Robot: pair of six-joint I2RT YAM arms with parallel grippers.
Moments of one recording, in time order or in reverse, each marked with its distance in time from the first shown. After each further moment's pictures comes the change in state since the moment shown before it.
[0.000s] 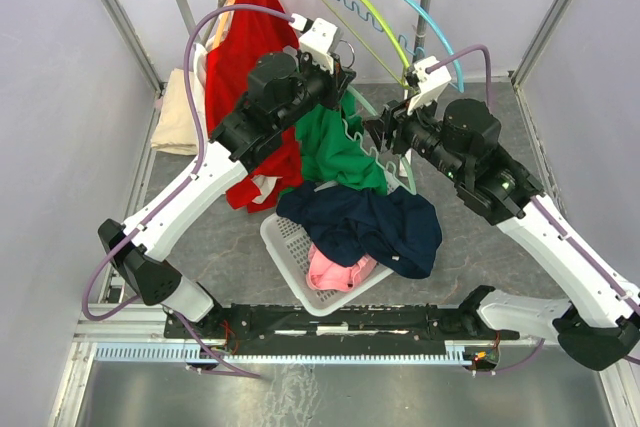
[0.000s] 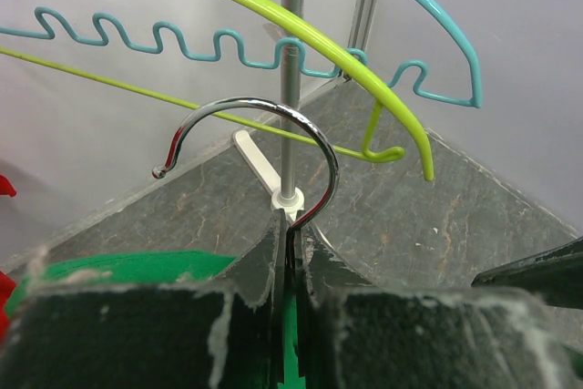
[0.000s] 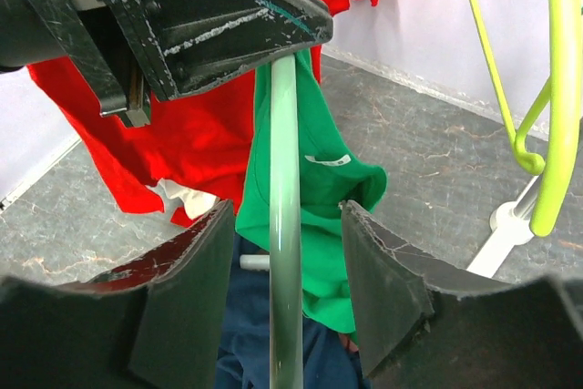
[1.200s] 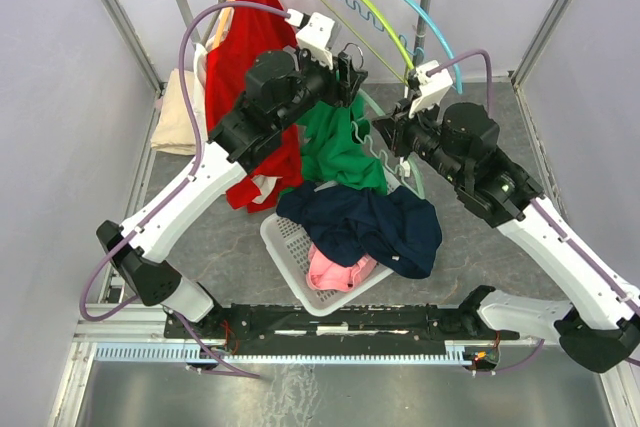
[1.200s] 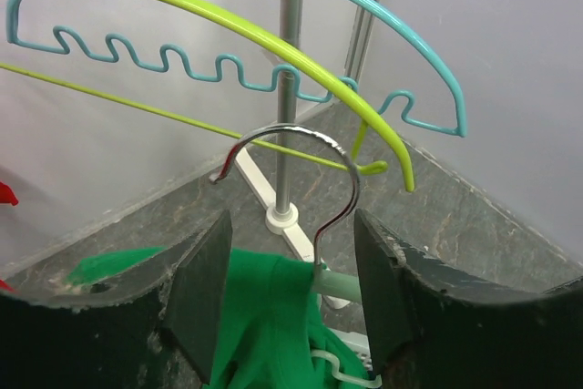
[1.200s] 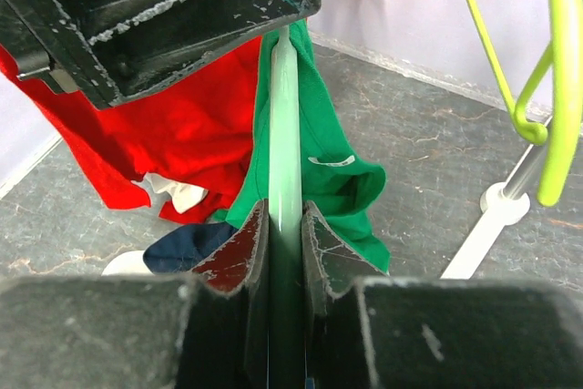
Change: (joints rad) left arm -0.019 0.000 0.033 -0.001 -0.040 -0.013; right arm 0.000 -0.006 -0.025 -0.017 0.043 0.013
